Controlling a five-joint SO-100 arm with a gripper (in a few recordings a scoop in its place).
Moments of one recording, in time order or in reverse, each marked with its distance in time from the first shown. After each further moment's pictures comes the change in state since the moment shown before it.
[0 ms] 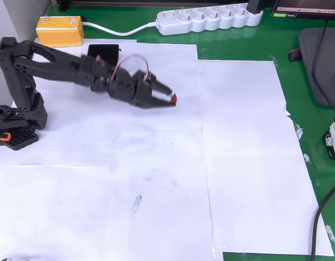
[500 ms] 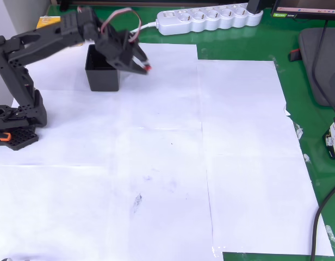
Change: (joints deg) arm -14.5 -1.8 25.1 53.8 15.1
